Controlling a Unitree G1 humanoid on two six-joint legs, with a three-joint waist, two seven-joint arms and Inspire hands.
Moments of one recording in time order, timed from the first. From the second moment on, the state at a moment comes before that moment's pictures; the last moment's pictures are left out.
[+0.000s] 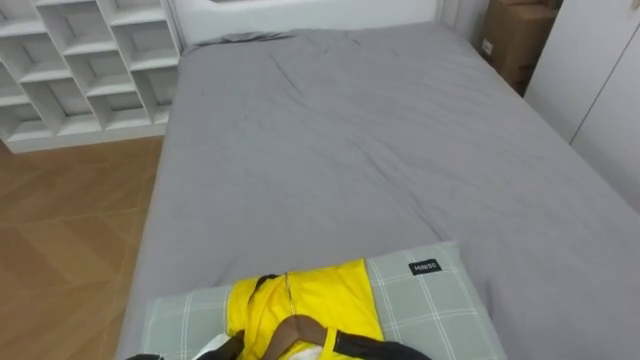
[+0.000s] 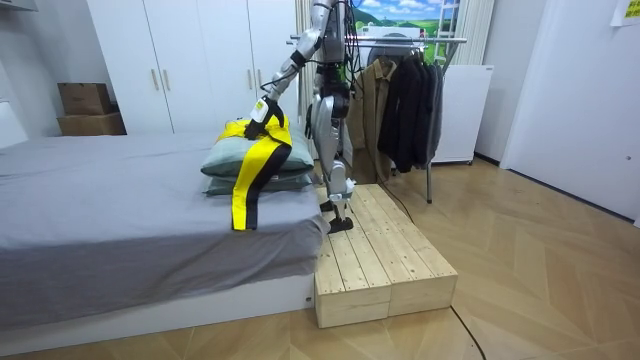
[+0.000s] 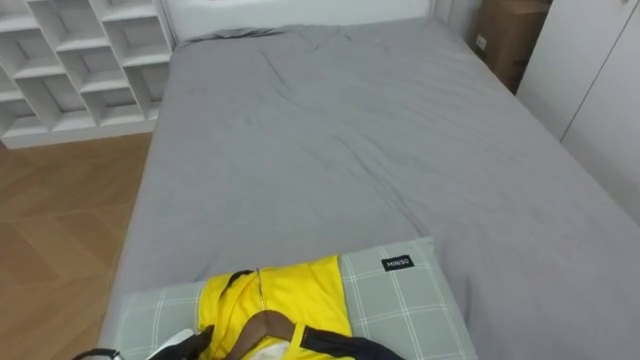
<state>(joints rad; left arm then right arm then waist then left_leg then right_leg) -0.33 0.17 -0.20 1.02 0.47 0.10 -0.14 -0.08 -0.24 0.10 1.35 0.31 0.05 0.10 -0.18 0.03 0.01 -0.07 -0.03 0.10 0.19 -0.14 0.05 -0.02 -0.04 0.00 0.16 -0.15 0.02</state>
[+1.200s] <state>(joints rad) -0.31 0.15 -0.22 1.11 0.47 0.04 0.03 -0.08 -0.23 0.12 1.35 0.28 0.05 0.10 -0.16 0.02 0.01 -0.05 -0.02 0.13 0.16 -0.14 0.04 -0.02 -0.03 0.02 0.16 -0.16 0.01</state>
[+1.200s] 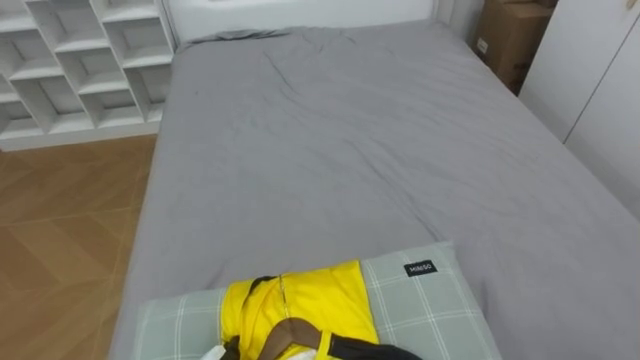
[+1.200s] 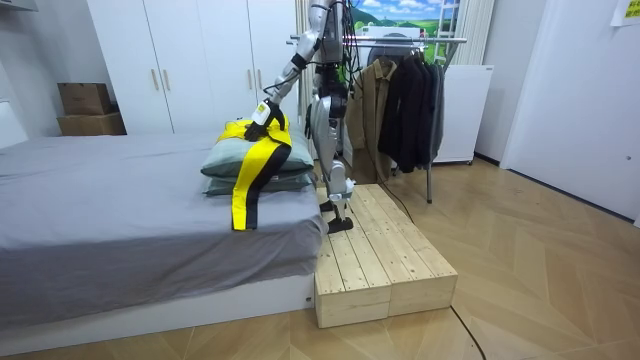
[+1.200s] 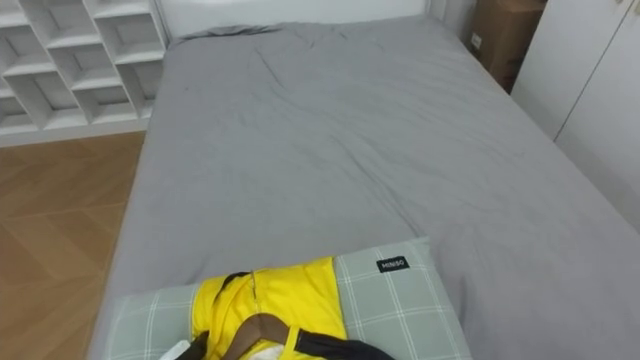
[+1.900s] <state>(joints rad) -0.28 0.13 -0.26 1.13 0.47 0.03 0.11 -0.09 -0.22 0.14 1.35 0.31 0.09 0.07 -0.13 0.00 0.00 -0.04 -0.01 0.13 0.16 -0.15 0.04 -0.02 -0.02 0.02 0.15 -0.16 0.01</state>
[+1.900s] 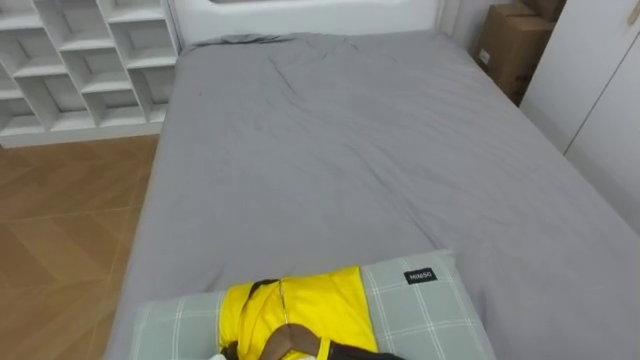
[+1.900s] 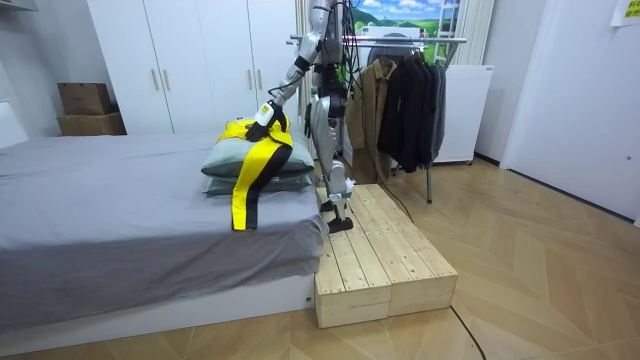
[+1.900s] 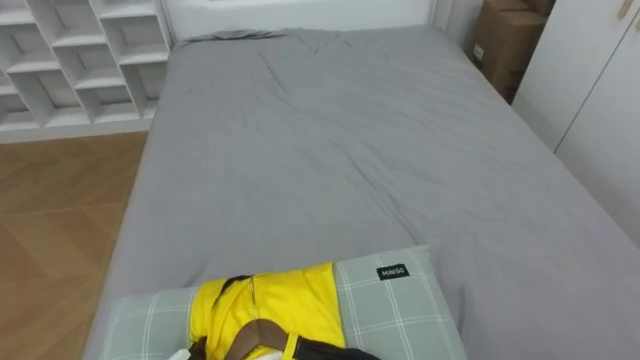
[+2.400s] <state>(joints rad) -0.29 0.16 -0.23 1.15 0.46 0.02 0.19 -0.09 -0.22 0.15 1.35 0.32 0.09 0.07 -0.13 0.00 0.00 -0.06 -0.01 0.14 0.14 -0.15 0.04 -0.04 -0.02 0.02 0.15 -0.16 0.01</state>
